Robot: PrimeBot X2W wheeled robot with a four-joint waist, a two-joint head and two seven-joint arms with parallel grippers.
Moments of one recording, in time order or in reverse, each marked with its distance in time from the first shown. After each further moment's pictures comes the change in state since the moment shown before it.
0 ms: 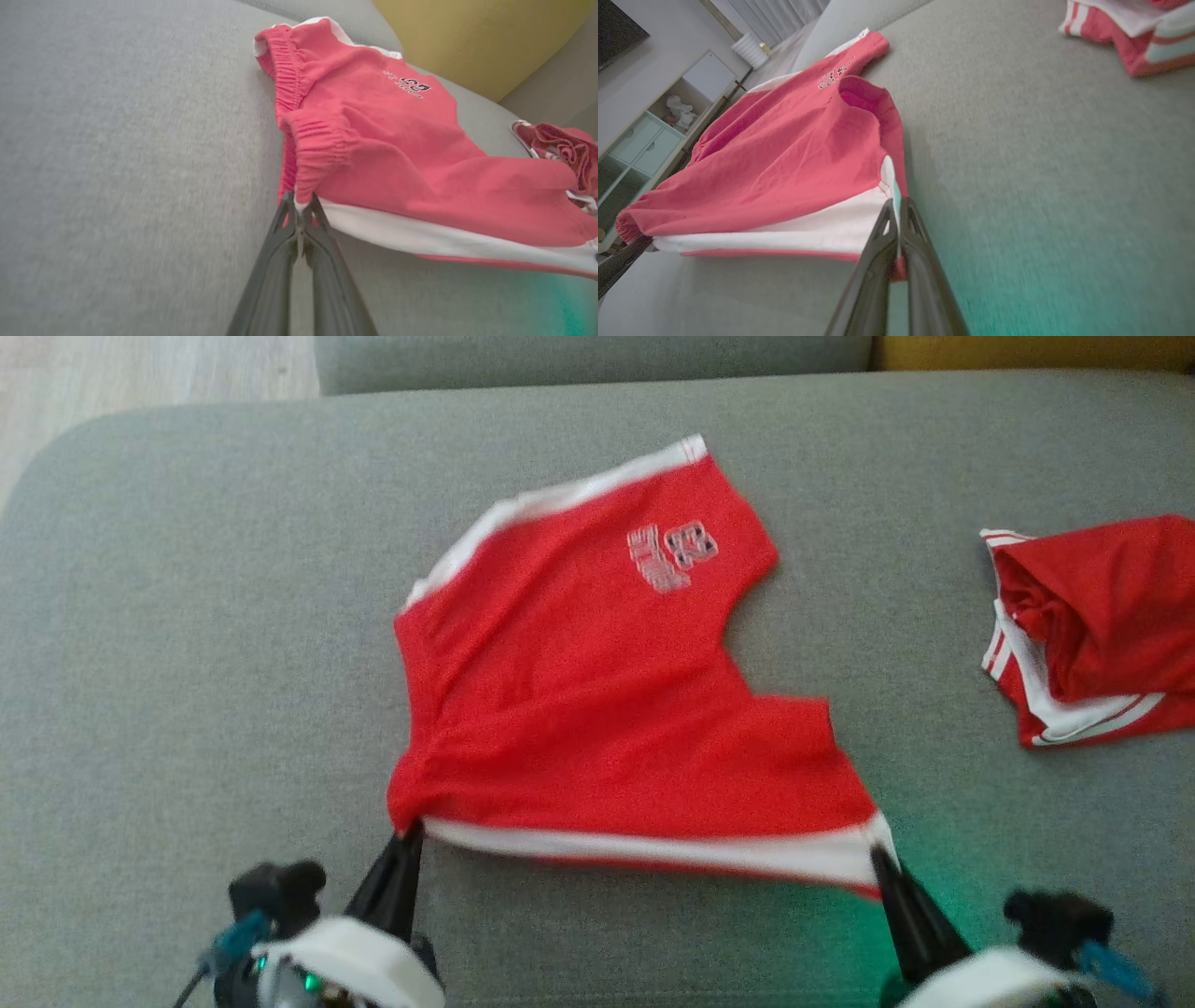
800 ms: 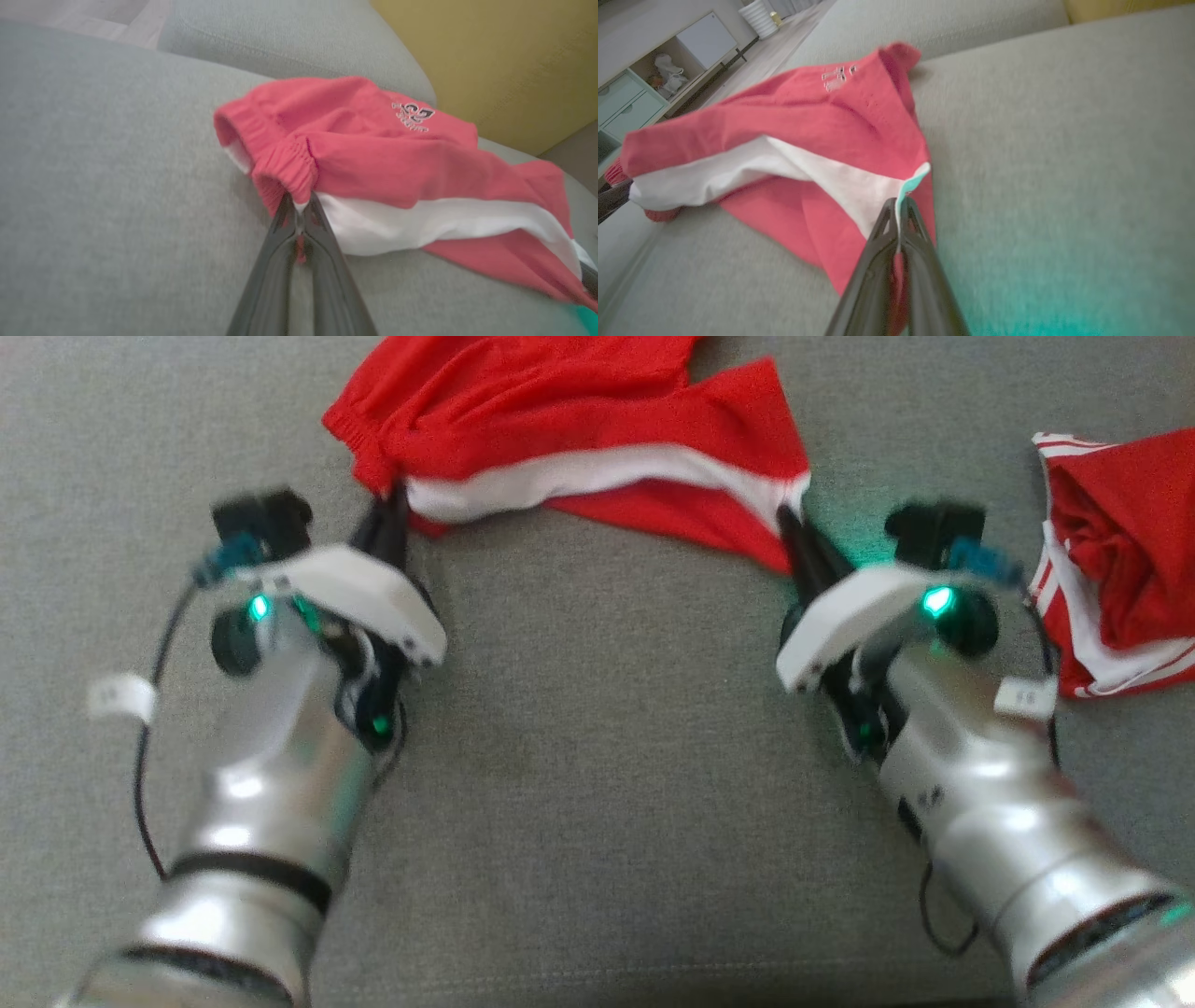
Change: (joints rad) left arm -0.884 -0.119 -0.038 0.826 -0.077 -0.113 -0.113; right arm -1.034 0.012 0.467 0.938 0.235 0.000 -0.213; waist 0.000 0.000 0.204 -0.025
